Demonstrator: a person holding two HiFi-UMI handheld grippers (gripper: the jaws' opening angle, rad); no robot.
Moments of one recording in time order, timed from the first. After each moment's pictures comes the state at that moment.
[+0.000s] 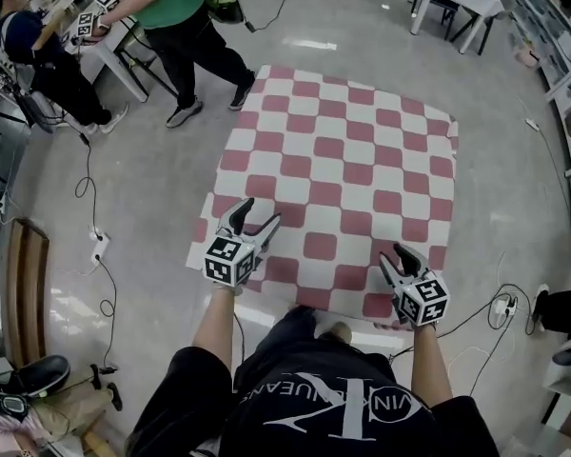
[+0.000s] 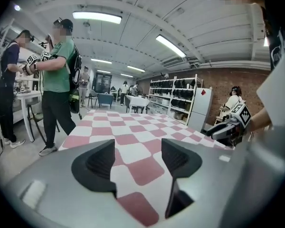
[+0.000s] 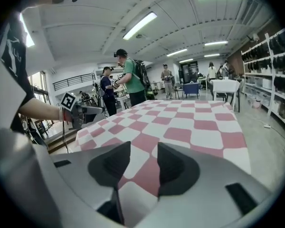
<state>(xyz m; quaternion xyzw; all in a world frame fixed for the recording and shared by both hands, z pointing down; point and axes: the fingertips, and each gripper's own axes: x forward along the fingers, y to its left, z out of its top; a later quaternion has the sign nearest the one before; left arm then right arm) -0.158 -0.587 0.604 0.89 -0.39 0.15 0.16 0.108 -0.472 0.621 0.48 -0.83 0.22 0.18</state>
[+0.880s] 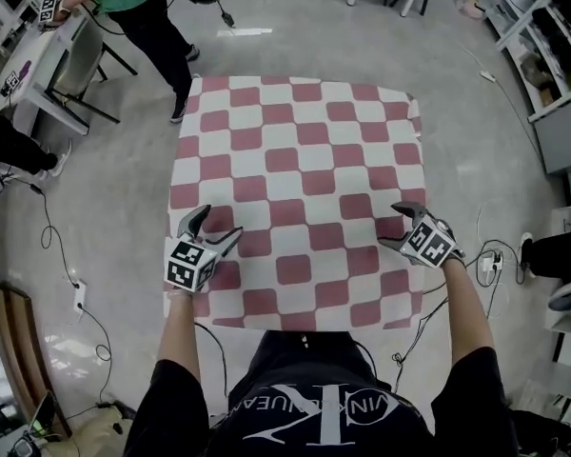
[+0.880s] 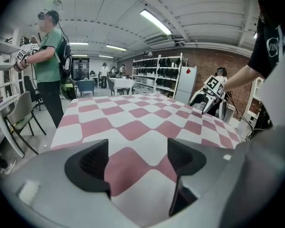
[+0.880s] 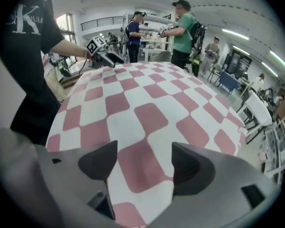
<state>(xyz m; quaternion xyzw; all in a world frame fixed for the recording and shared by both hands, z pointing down) -0.151 -0.661 0.662 0.91 -0.27 0.28 0.15 0.188 -0.542 0.671 0.27 -0.81 0.15 0.50</state>
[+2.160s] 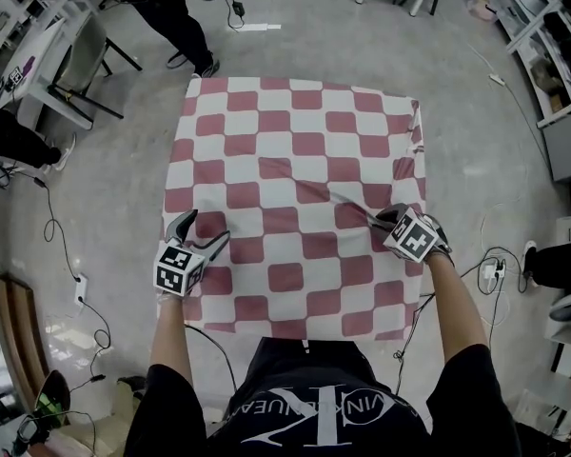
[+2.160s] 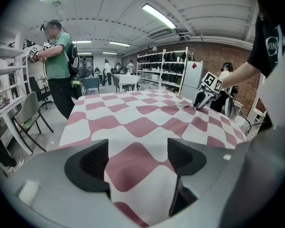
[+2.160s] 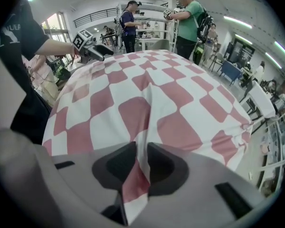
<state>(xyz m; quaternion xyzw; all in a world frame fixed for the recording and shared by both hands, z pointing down) -0.162 -0.669 0.664 0.89 -0.29 0.32 0.15 0.196 -0.574 0.688 0.26 -0.78 0.19 0.53</state>
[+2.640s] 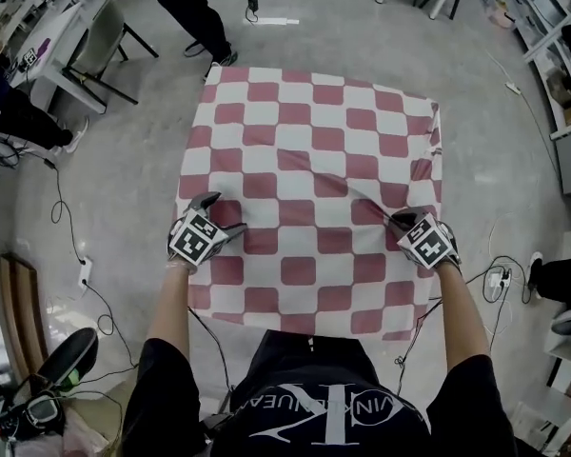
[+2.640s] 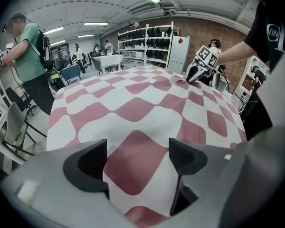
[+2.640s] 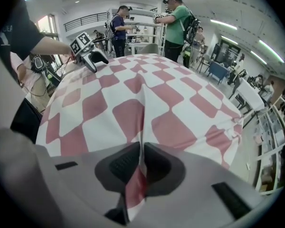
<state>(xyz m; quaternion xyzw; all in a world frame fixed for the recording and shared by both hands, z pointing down) -0.155 -0.670 0.705 0.86 -0.18 0.45 0.13 0.200 -0.579 0.689 0.32 -0.77 0.20 0.51</state>
